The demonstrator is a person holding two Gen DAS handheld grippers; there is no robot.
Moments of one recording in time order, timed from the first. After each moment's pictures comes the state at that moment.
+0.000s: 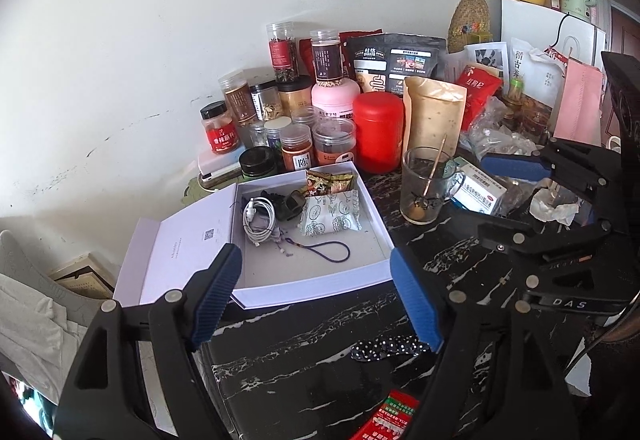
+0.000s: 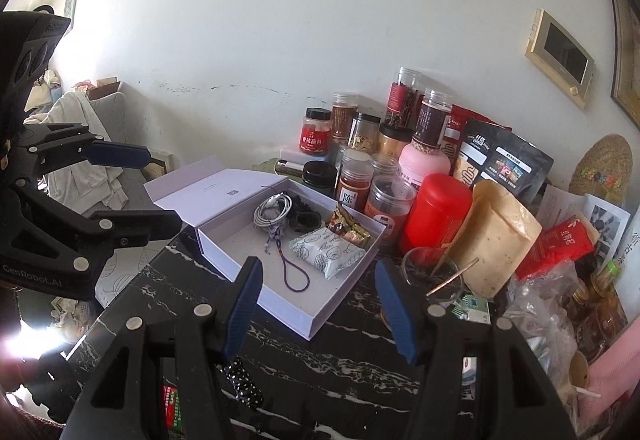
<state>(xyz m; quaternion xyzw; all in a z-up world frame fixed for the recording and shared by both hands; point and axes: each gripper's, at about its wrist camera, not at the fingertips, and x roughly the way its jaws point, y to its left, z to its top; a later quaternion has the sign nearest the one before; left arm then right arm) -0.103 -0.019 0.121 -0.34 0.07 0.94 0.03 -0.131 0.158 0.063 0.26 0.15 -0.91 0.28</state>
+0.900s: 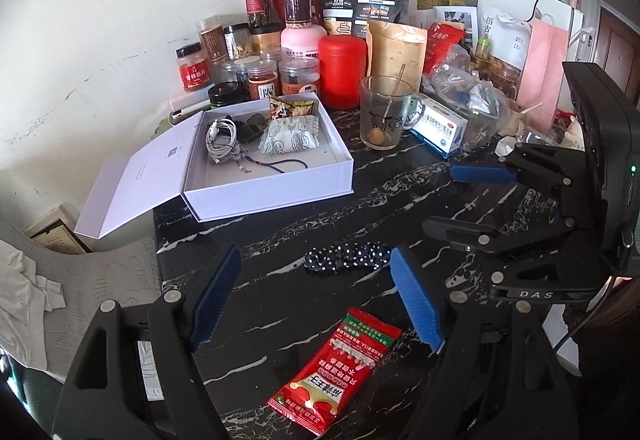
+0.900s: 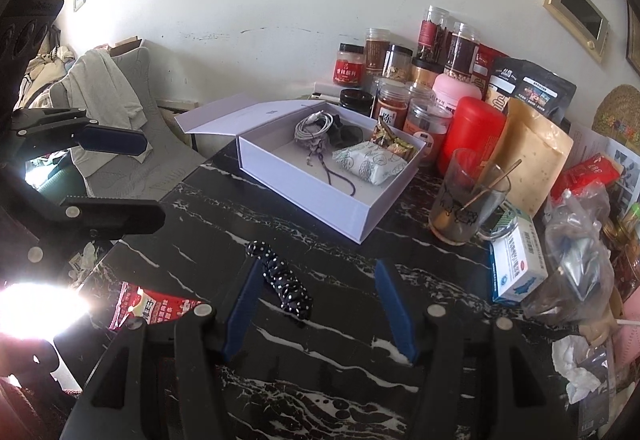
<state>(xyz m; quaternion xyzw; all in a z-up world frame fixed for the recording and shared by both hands) -0.022 -0.011 0.040 -0.39 0.05 0.92 0.08 -0.071 0.162 -0.020 0.33 0.16 -0.88 0.30</state>
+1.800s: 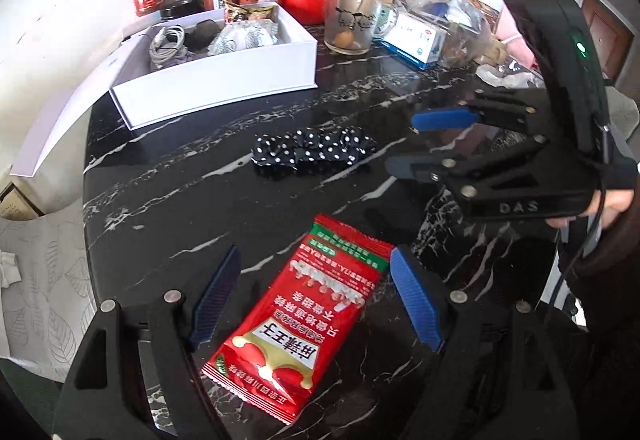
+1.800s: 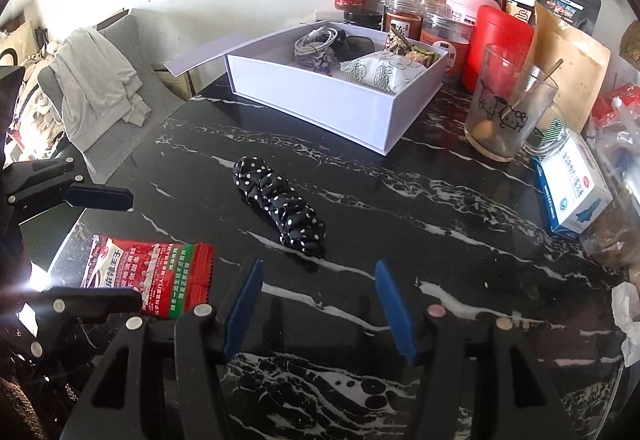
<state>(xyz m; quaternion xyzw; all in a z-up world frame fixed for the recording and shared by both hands) -0.013 -0.007 -0.078 -0.46 0.03 0.87 0.14 -0.097 0.155 -0.097 0.42 0.15 -0.84 0.31</state>
